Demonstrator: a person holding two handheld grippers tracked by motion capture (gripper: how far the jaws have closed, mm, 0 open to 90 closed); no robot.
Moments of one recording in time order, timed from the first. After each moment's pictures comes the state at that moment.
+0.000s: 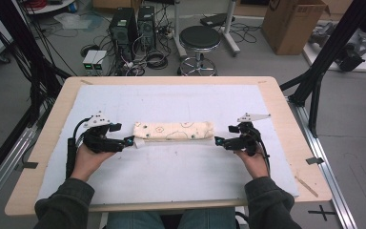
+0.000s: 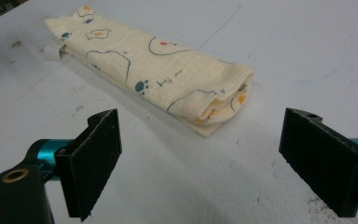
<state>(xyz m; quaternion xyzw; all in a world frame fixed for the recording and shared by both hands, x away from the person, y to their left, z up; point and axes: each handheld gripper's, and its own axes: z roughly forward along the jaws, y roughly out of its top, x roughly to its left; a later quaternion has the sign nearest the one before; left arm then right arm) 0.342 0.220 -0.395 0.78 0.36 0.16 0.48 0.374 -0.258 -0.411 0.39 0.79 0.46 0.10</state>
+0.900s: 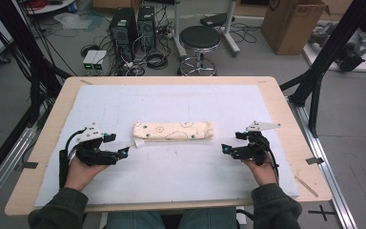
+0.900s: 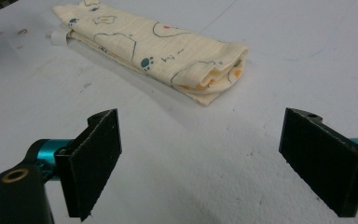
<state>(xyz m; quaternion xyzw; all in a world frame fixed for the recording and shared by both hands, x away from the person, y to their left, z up) 0.309 0.230 -0.403 0.79 0.36 0.17 0.48 0.346 -0.277 -0.413 0.39 0.79 0.46 0.11</state>
